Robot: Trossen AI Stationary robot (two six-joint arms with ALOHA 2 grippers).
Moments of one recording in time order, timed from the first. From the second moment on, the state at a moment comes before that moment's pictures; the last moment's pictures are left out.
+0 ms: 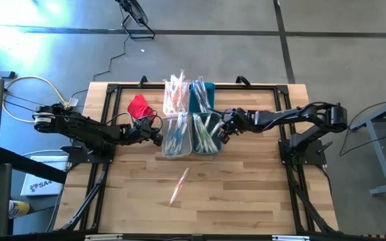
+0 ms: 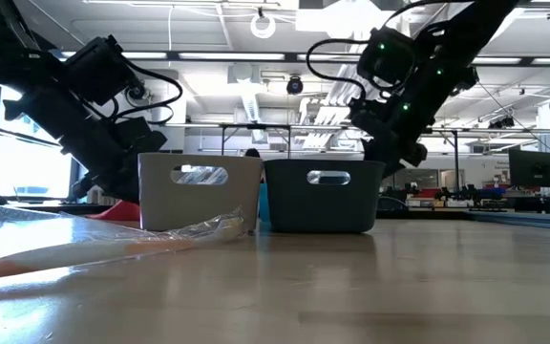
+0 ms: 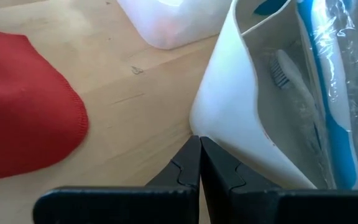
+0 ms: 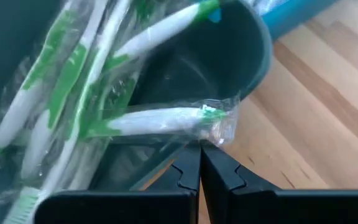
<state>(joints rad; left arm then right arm) 0.12 1.27 0.27 0.29 -0.45 -0.76 -0.25 1.50 0.73 -0.15 0.15 0.39</state>
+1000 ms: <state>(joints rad) 0.25 1.27 0.27 0.31 -0.32 -0.68 -0.18 1.53 0.73 -0.18 0.35 0.51</state>
